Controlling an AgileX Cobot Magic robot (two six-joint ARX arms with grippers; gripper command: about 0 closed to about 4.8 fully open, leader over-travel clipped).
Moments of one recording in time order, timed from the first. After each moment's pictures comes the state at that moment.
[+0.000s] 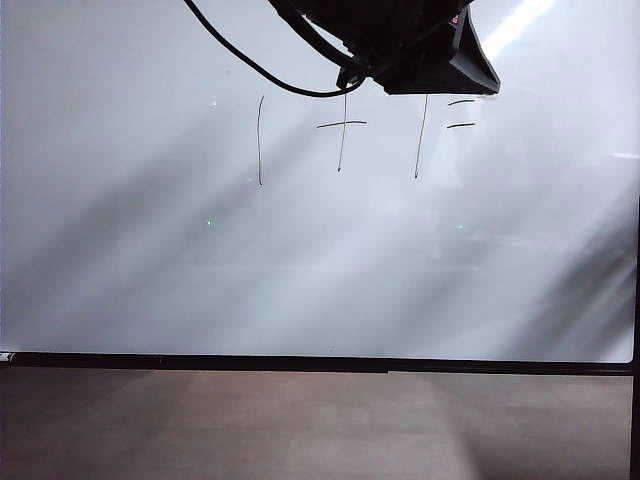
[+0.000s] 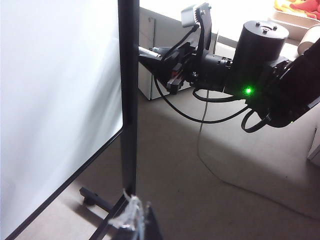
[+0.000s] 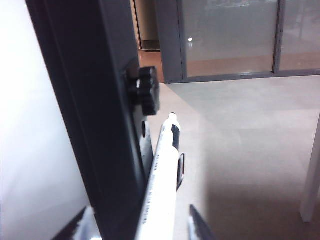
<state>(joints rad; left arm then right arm) -0.88 1.68 1.22 0.18 0.20 0.03 -0.41 2.06 0.84 1.29 -0.52 0.13</state>
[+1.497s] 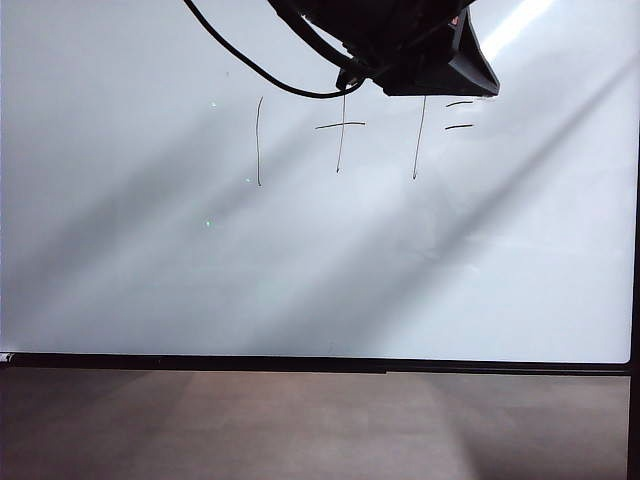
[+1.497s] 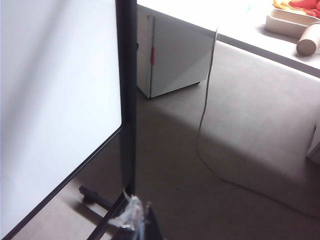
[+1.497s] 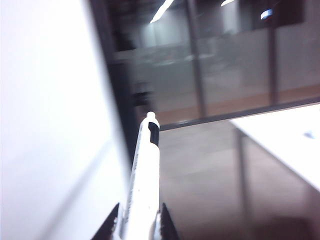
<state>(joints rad) -0.88 1.68 1.22 0.17 0.20 0.03 -0.48 0.69 0.63 0.28 -0.31 0.23</state>
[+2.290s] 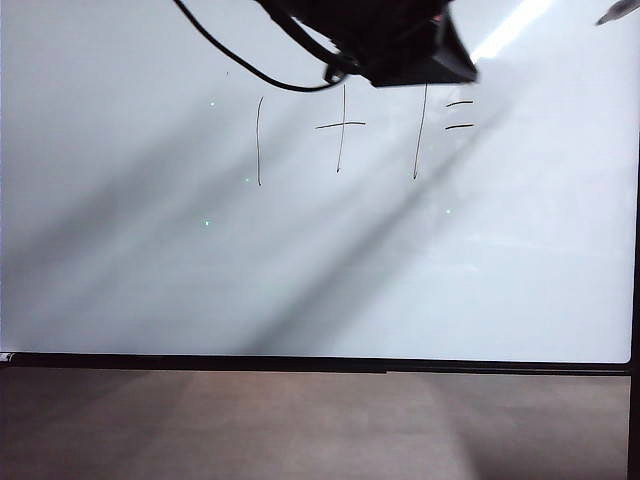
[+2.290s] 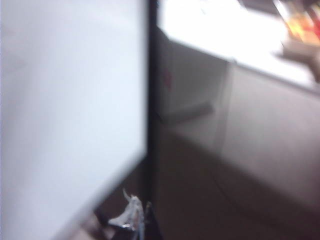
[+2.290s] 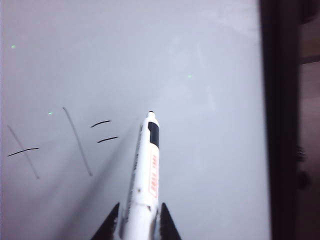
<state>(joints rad) -0.82 1.68 1.22 0.28 0.19 0.03 0.01 0.69 0.63 0.09 -0.12 0.26</state>
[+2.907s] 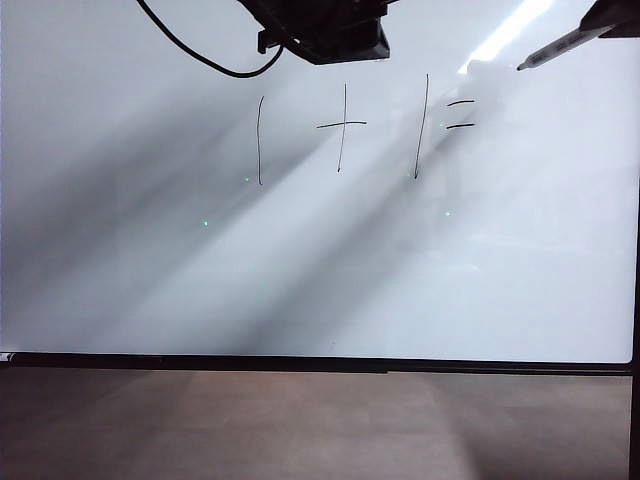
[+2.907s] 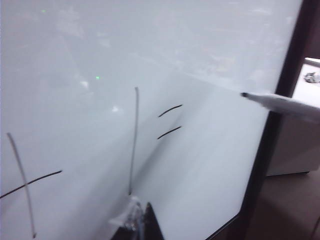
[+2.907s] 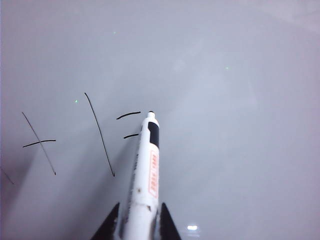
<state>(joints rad) -0.75 1.68 1.22 0.46 -0.09 0.03 0.11 0.97 0.63 0.38 -0.13 0.26</state>
